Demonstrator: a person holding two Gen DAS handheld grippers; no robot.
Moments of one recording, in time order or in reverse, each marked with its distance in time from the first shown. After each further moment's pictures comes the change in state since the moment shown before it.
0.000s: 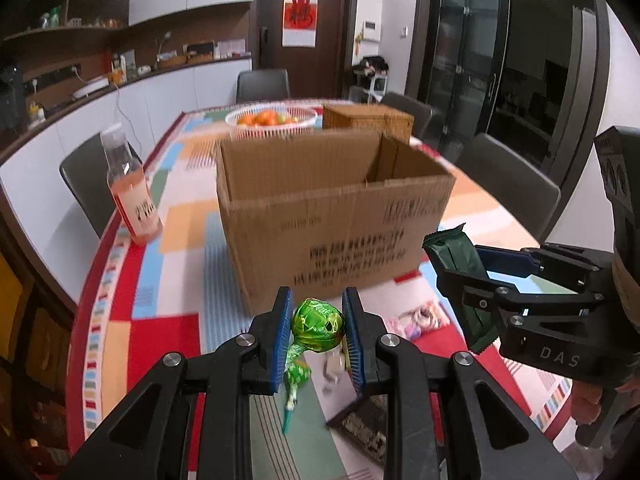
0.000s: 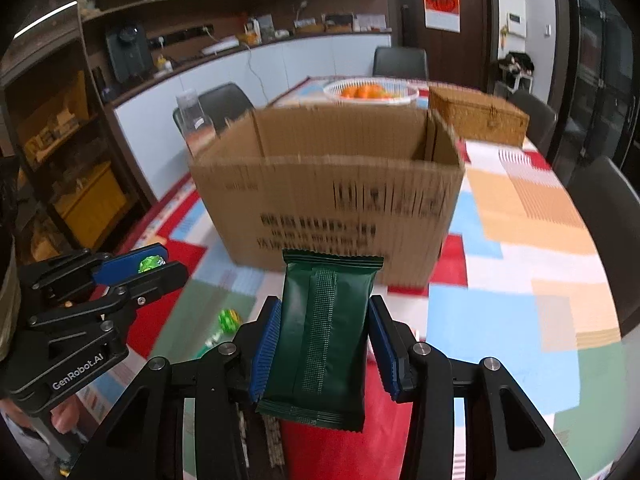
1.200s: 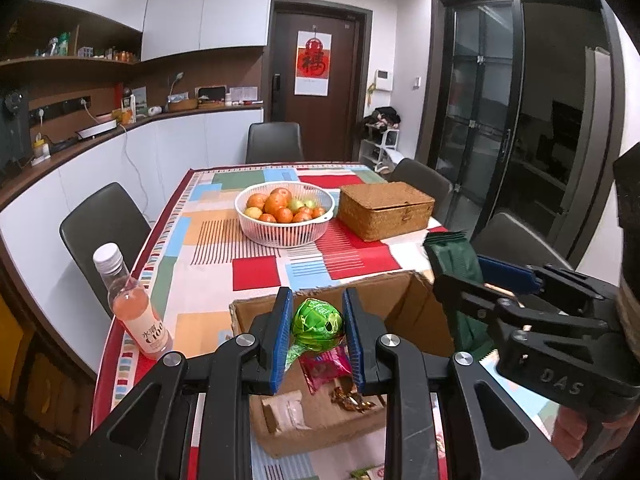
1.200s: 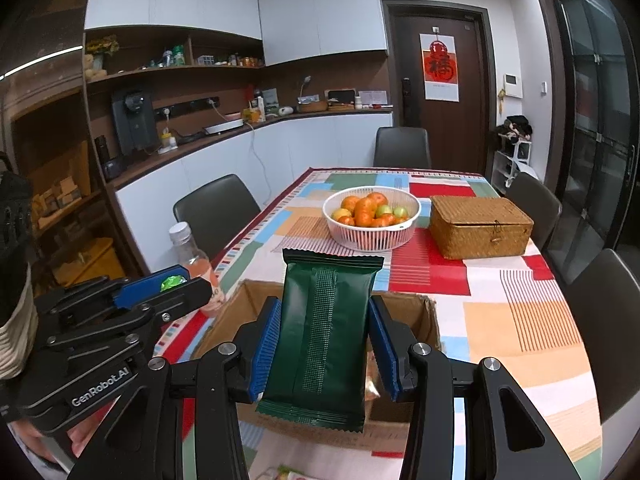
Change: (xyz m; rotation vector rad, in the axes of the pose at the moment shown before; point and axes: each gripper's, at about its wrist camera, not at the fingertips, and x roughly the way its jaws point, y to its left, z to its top) left arm 0.031 0.026 0.137 -0.029 -0.148 0.032; right arm 0.002 -0.013 0.135 0.004 -0.241 0.003
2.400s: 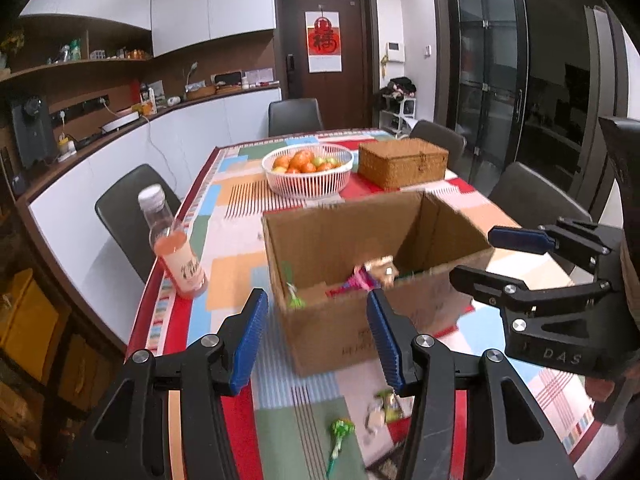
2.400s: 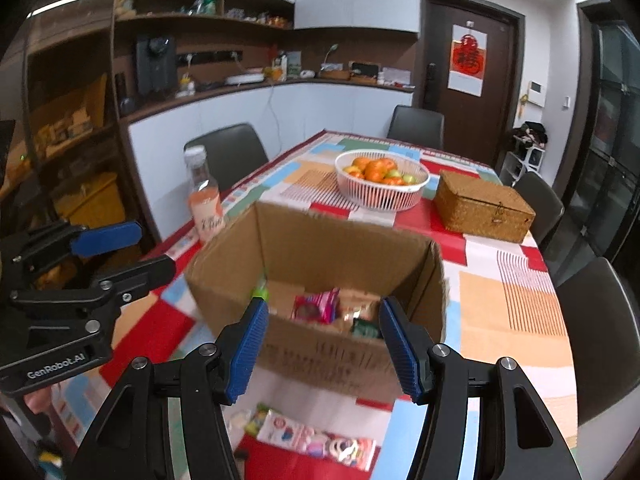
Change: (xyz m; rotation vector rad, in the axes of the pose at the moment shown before) left arm -0.054 -0.012 -0.080 0.056 0.086 0.110; right arm -0.016 0.021 -0.063 -0.186 0.126 -0.008
